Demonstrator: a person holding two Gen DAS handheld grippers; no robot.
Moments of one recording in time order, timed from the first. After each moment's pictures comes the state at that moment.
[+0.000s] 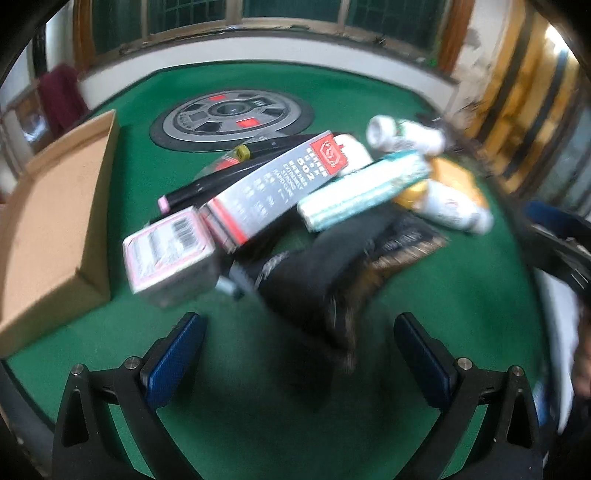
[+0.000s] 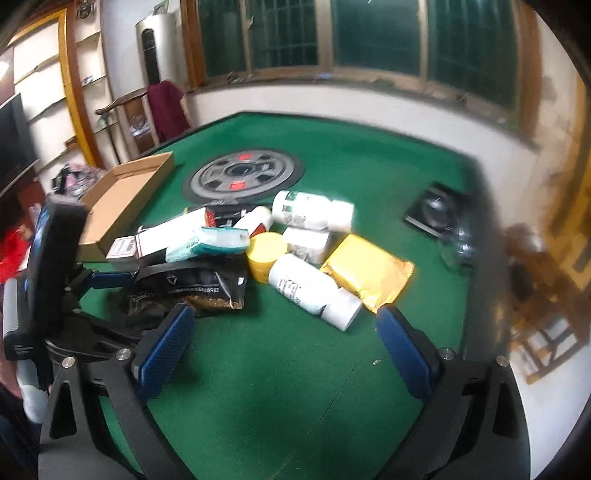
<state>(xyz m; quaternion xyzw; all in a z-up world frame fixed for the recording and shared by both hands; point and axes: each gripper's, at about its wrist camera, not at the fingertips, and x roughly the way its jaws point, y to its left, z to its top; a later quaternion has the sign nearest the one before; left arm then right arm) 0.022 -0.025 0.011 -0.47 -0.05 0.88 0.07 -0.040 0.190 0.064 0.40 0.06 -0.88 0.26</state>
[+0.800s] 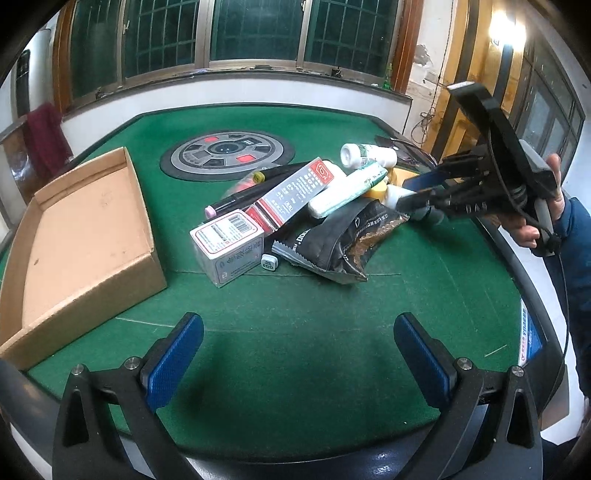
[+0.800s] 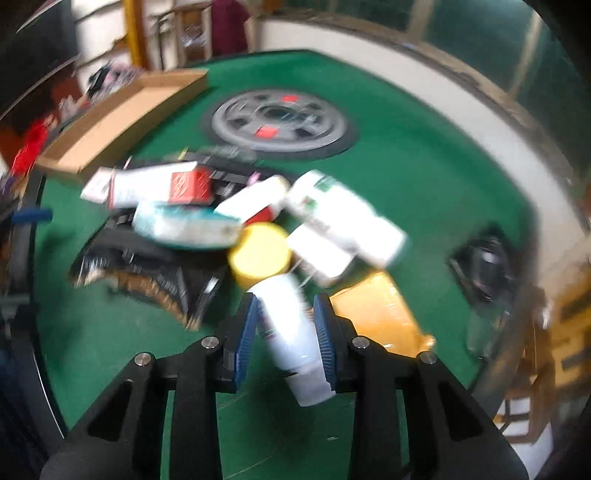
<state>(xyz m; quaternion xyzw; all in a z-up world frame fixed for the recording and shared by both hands) 0.077 -0.063 0.028 -0.40 -0.01 0.91 0.13 -0.098 0.137 0.031 0.44 0.26 -0.79 0.33</state>
